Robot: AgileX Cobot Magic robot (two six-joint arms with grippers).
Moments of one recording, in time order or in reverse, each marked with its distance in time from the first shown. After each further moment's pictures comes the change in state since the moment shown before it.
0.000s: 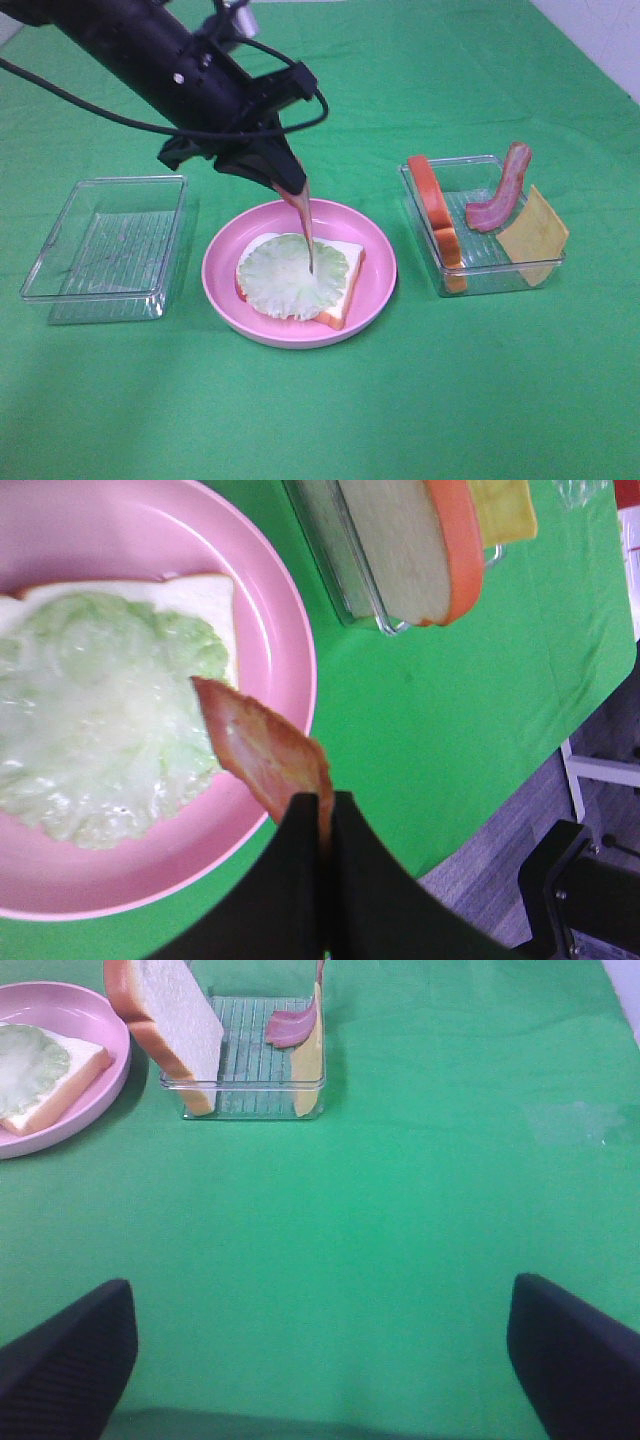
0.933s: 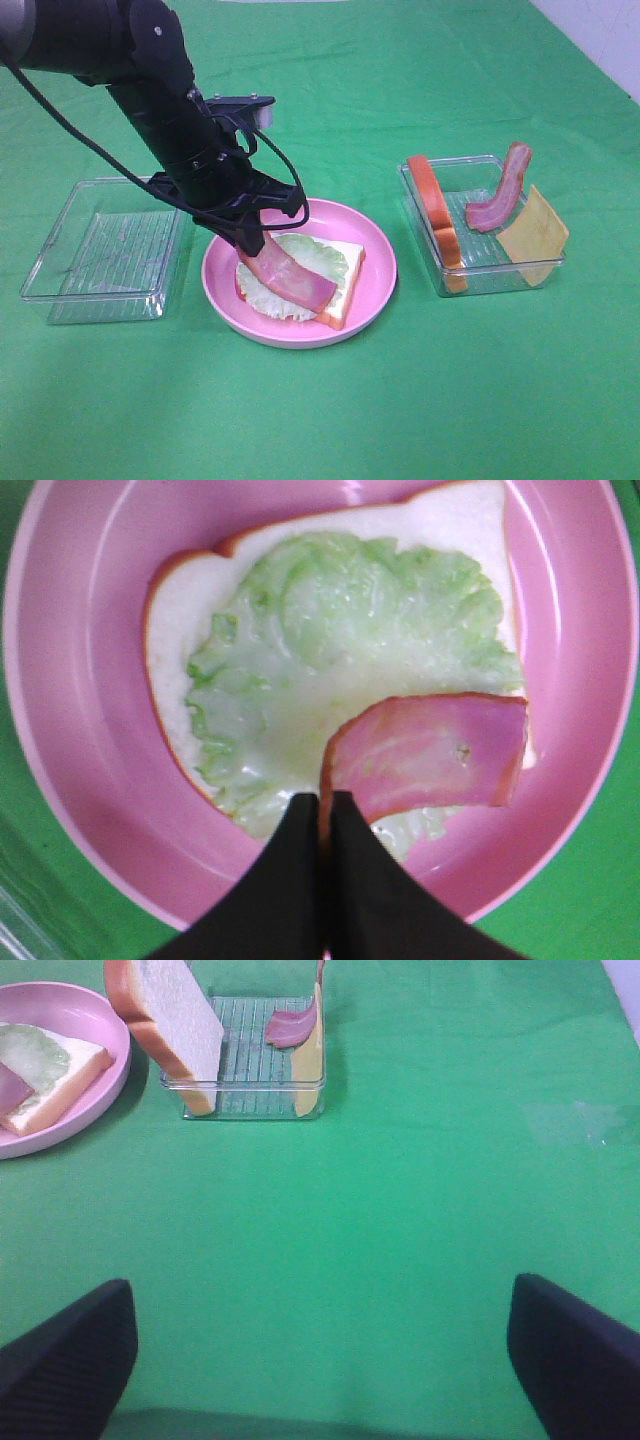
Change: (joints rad) left arm -0.054 0.139 0.000 0.410 -0.100 -0.060; right arm 0.000 0.000 0.000 0.000 0.000 0.000
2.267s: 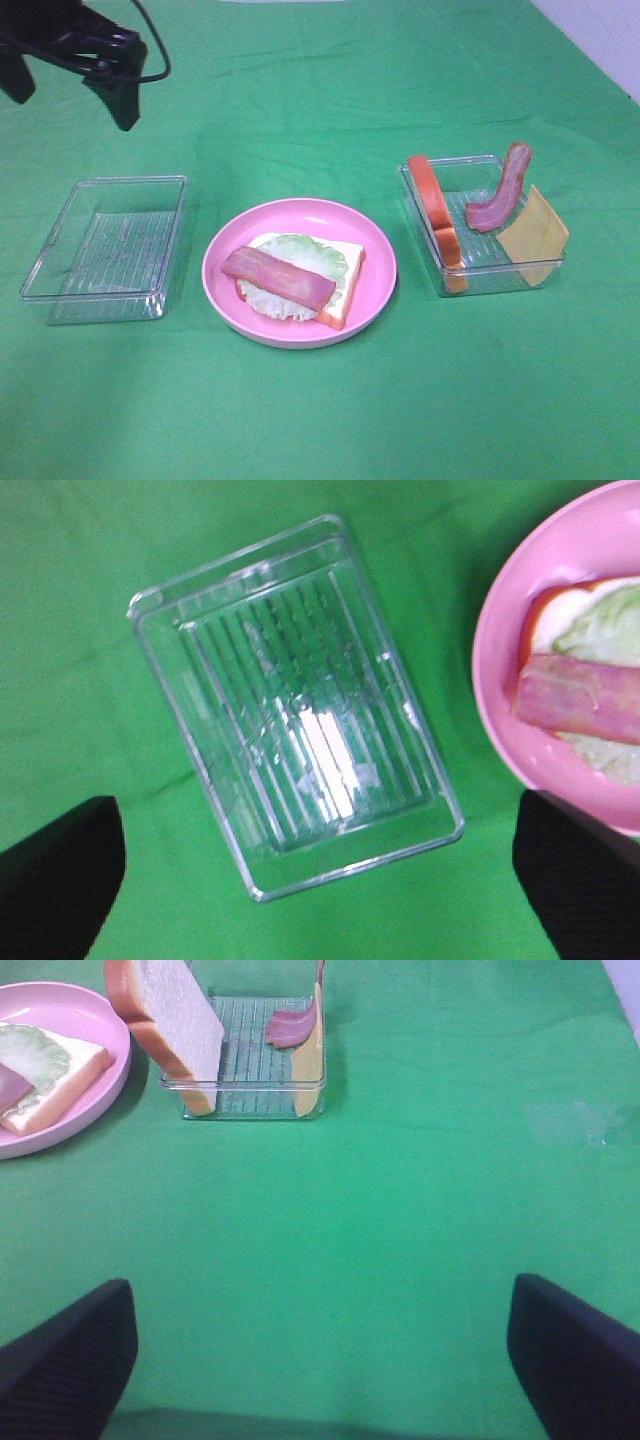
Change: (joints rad) left arm 0.184 -0.276 -0.168 0.409 0.387 -0.187; right arm 0.000 0.000 0.000 0.000 0.000 0.000
